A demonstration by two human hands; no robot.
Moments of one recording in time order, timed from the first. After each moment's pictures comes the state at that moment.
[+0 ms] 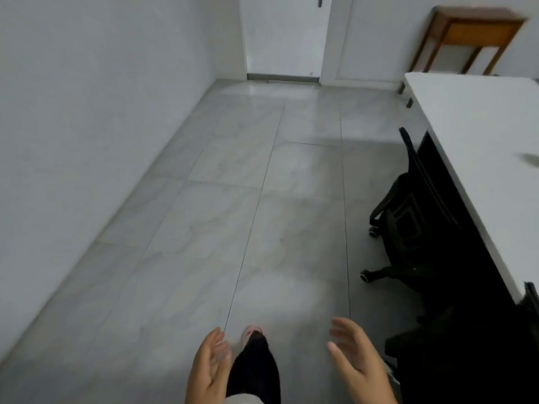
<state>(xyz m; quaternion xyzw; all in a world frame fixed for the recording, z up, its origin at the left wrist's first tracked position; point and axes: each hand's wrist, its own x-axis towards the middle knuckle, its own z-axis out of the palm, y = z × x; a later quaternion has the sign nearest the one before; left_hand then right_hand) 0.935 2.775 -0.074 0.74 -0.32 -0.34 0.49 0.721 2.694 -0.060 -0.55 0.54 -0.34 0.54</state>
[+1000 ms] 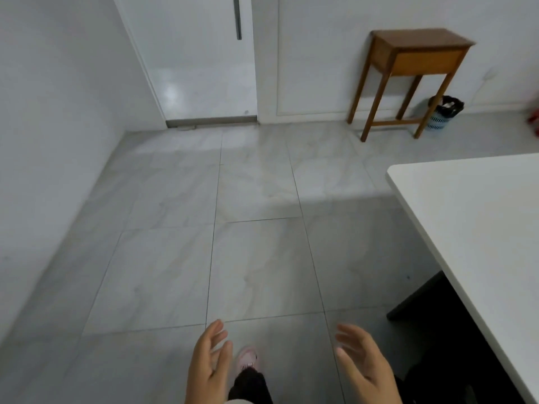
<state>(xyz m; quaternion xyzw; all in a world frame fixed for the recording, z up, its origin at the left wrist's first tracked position) 1.009 1.926 -0.061 0.67 -0.43 -0.38 0.48 0.777 1.920 -0.039 -0.48 0.60 -0.44 0.47</state>
